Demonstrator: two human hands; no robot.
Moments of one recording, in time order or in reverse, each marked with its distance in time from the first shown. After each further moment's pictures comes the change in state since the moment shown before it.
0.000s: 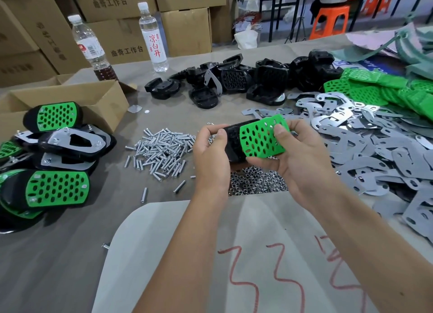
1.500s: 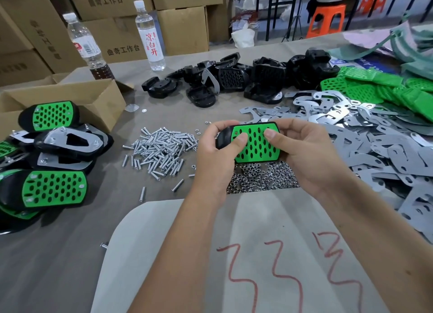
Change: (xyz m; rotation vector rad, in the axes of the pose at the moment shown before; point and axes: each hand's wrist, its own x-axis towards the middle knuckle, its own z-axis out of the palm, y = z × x) left_hand -0.001 -0.004 -0.006 0.005 -0.217 0.018; right_hand 0.016 -0.005 -0.025 -0.190 -0.106 -0.053
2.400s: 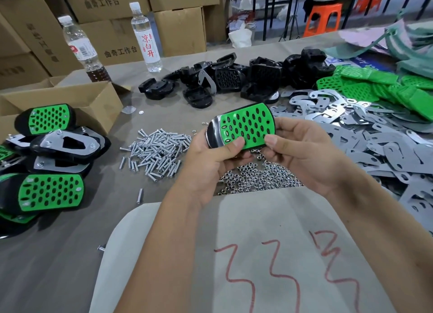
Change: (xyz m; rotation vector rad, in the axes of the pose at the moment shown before) left_hand 0.005 0.007 -0.022 -0.133 -0.285 -0.076; right_hand -0.004 -0.011 -0.010 0.086 -0.316 0.015
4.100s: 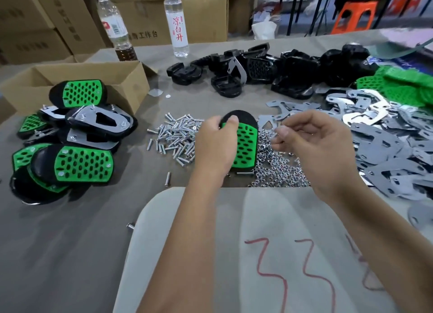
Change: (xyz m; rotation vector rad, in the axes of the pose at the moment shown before) left_hand 0.006 0.017 -0.017 0.525 0.519 0.023; right_hand 0.008 0.020 0.048 -0.313 0.309 -0.239
